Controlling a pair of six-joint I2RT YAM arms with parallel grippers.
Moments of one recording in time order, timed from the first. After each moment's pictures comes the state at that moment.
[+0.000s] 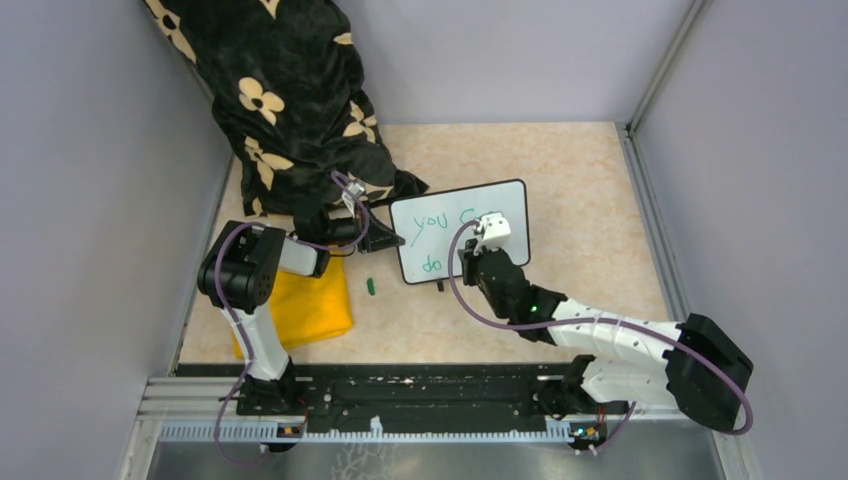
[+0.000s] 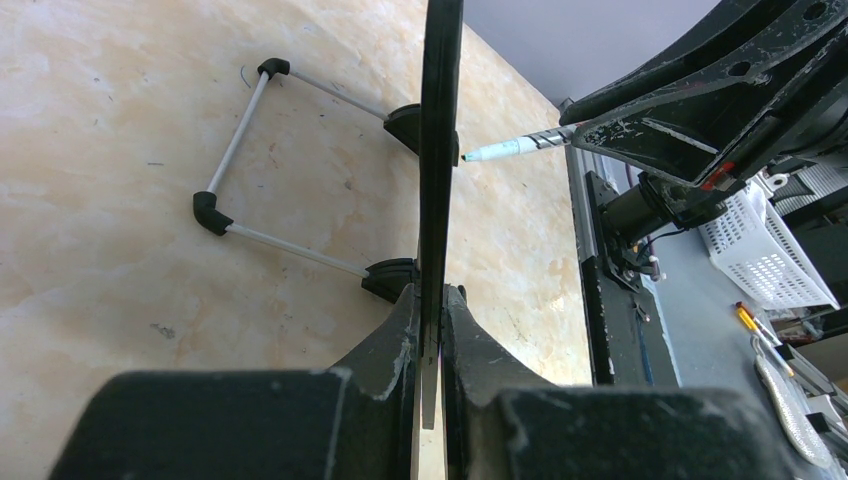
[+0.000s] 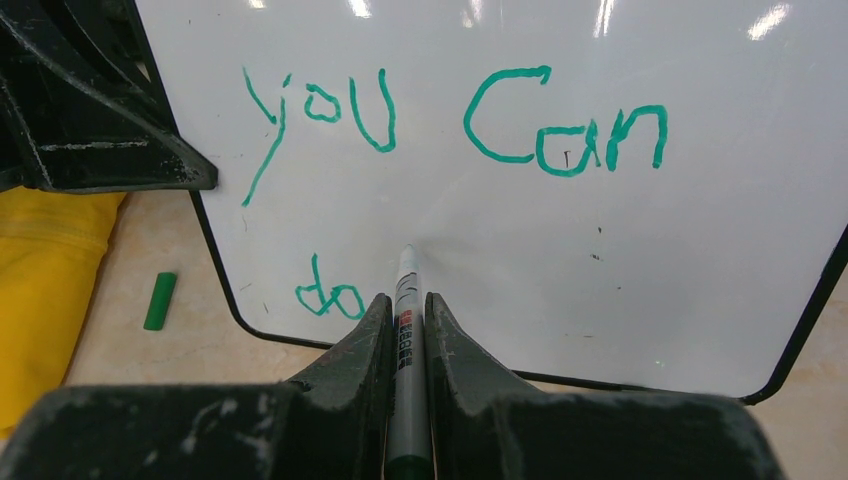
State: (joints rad) left arm -0.23 1.90 0.70 1.15 1.17 -0.57; right arm 0.95 1.10 0.52 0.27 0.57 0.31
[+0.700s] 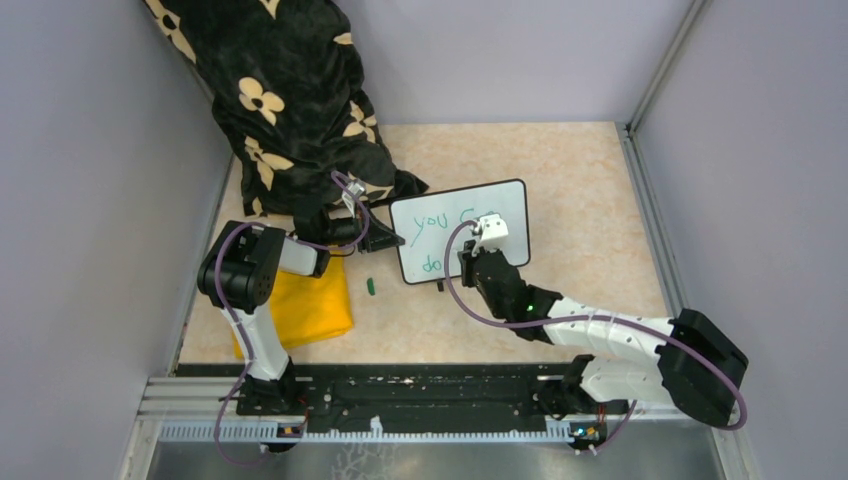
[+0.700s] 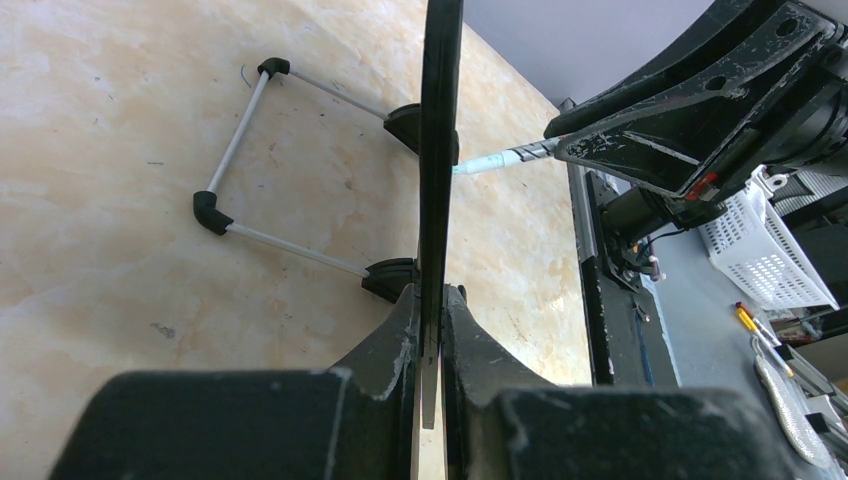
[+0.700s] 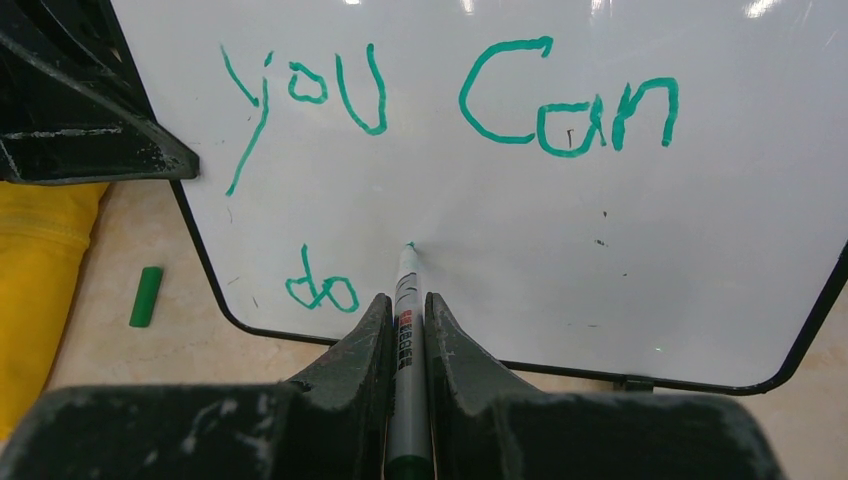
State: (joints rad) left arm -0.23 1.90 0.70 1.15 1.17 -0.57; right arm 0.95 1.14 0.52 0.27 0.58 0.34
